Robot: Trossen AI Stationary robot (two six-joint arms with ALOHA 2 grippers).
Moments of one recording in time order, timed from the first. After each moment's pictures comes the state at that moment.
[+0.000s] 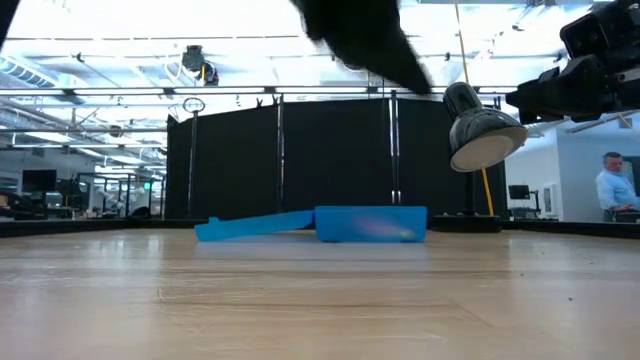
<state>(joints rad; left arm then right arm) -0.34 2.07 1.62 -0.42 -0.27 0.05 0.15 0.20 0.02 0.07 0.07 -0.12</state>
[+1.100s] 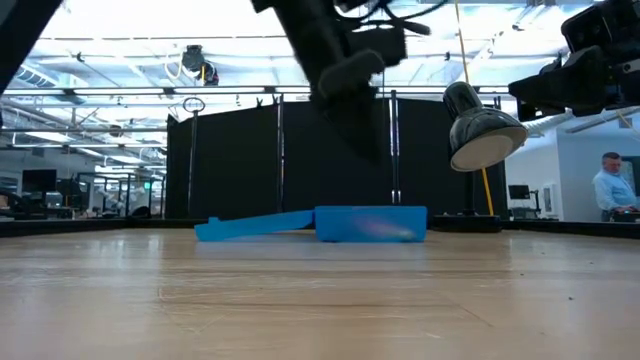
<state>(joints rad) -0.09 2.05 1.68 -0.67 -0.23 -0.01 0.15 0.23 0.02 0.13 0.03 -0.09</state>
